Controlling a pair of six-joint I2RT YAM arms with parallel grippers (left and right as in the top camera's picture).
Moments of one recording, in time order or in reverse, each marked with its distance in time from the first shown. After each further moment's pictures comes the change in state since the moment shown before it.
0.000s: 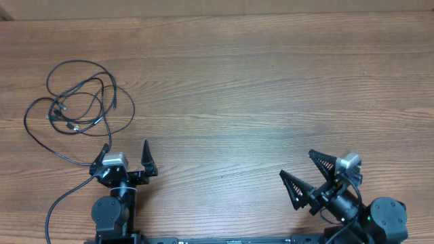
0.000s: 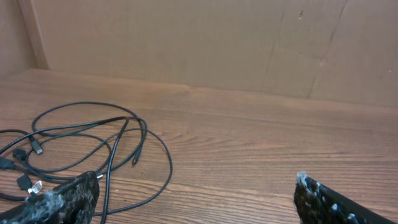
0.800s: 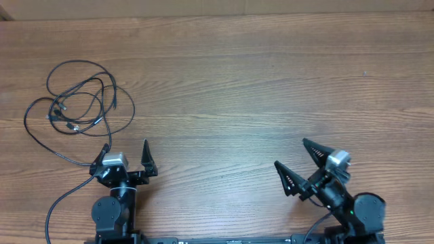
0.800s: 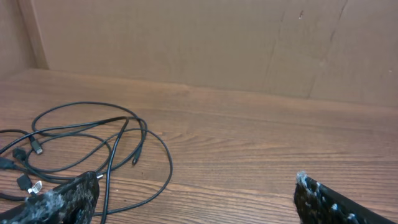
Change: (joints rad) left arm 0.000 0.000 0.000 0.000 0.000 0.000; right arm -0.015 -0.043 -0.350 0.491 0.000 0.000
